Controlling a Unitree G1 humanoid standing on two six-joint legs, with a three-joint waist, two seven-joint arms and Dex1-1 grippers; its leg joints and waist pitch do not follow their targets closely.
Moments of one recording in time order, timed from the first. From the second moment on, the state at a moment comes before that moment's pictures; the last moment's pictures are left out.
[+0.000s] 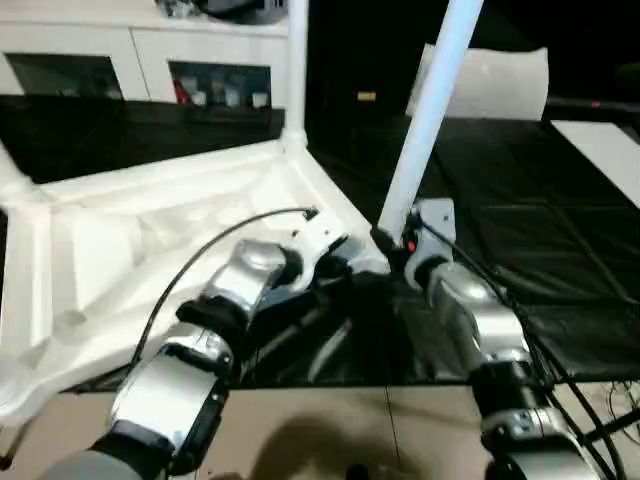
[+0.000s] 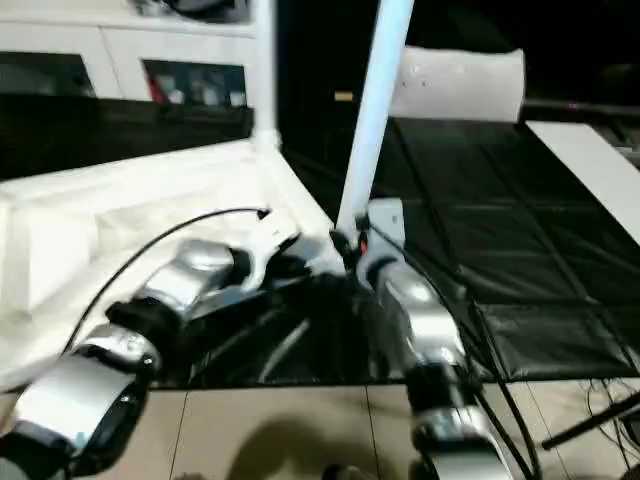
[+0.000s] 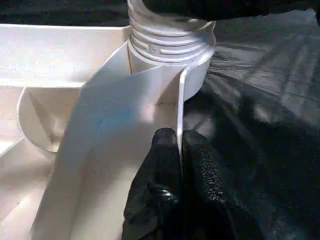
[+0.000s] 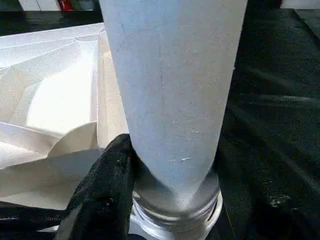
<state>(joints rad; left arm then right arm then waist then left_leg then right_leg) -0.84 0.08 -0.20 0.99 0.11 0.16 -0.76 -0.51 -0.03 -0.04 0.45 0.12 0.34 0.21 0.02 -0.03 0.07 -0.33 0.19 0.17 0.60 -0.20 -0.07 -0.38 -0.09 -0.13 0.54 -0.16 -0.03</state>
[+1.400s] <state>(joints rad) -0.74 0.37 -0.28 0.85 0.07 -0.15 -1.32 -0.28 -0.46 0.13 0.14 0.21 0.25 0.99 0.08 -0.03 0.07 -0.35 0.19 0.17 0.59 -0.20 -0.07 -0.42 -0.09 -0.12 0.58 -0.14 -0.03</state>
